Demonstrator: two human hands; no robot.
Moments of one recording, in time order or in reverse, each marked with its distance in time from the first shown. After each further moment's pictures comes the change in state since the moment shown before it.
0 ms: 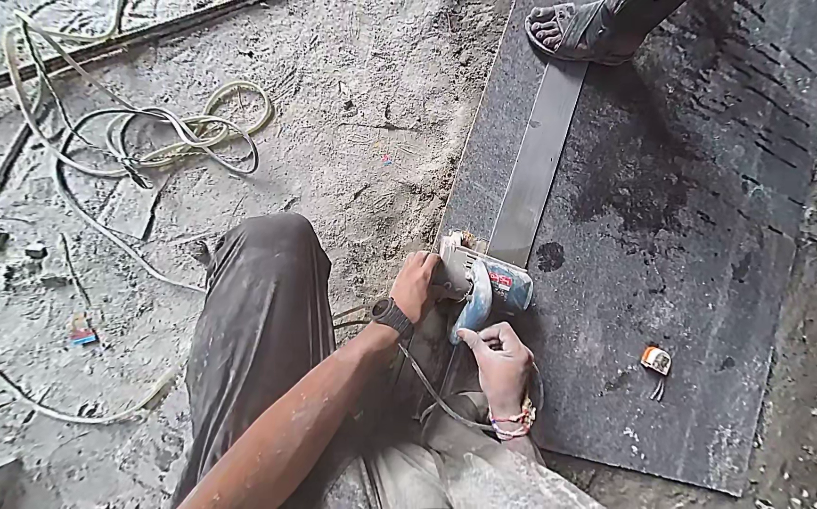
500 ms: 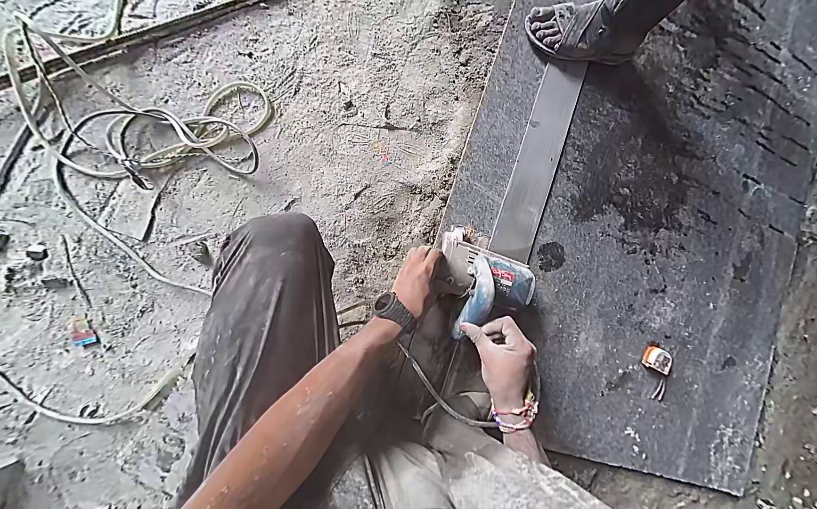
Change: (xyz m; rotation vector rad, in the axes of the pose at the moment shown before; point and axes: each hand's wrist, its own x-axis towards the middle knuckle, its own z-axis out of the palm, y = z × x) left_hand 0.010 0.000 0.000 0.002 0.013 0.001; right_hand 0.009 -0.002 0.001 0.031 0.000 0.009
